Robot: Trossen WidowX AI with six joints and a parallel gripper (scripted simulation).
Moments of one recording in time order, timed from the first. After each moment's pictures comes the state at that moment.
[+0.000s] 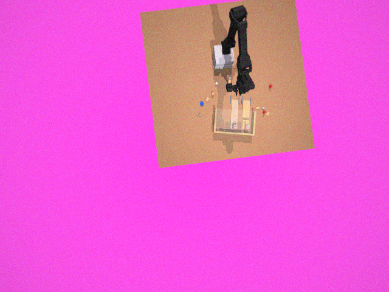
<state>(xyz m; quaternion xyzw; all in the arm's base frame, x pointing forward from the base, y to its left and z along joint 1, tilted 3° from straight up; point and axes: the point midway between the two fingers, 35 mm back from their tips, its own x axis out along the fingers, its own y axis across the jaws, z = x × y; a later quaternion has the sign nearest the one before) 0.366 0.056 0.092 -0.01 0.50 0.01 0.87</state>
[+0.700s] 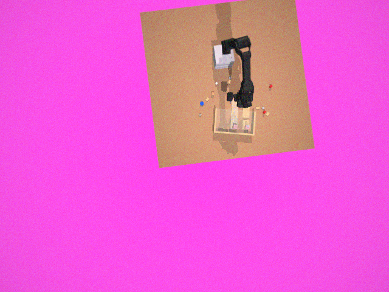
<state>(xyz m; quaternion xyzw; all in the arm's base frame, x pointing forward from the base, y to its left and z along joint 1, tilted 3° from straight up) 0.396 0.063 0.017 0.02 0.70 -0.06 0.72</state>
